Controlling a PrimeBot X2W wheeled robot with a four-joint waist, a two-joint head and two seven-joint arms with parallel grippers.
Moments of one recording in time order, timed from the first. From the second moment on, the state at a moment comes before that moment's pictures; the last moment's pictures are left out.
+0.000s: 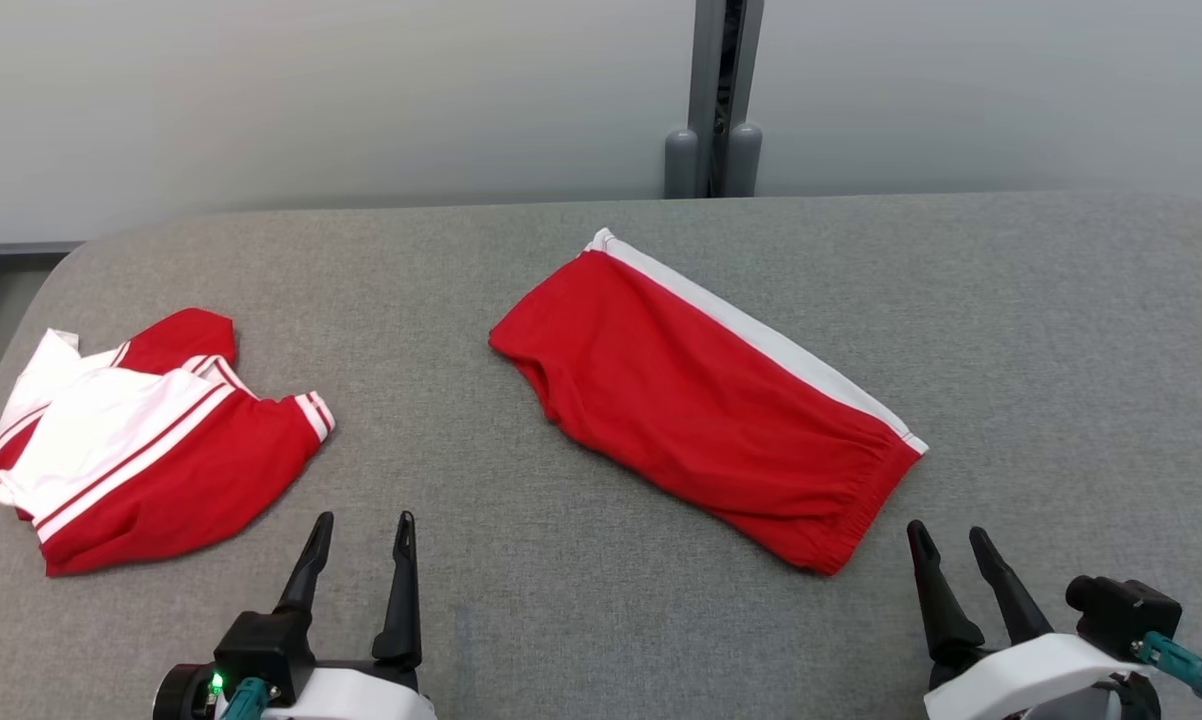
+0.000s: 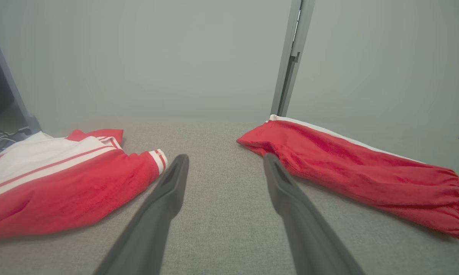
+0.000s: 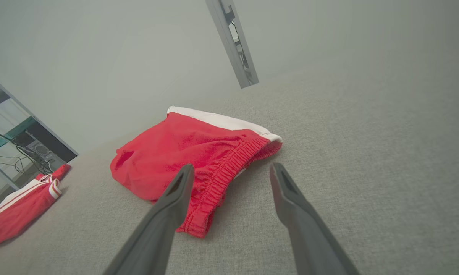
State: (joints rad) left arm 0.02 0.05 -0.17 0.20 -0.22 0.07 -0.26; right arm -0.08 -0.13 0.24 0.38 0.58 0.13 -0.26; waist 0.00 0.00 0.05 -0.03
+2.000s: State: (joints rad) left arm -0.07 0.05 -0.25 0.24 -0.21 0.06 -0.26; right arm -0.43 -0.27 0.59 0.65 1.40 0.13 -0.06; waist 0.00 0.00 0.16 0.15
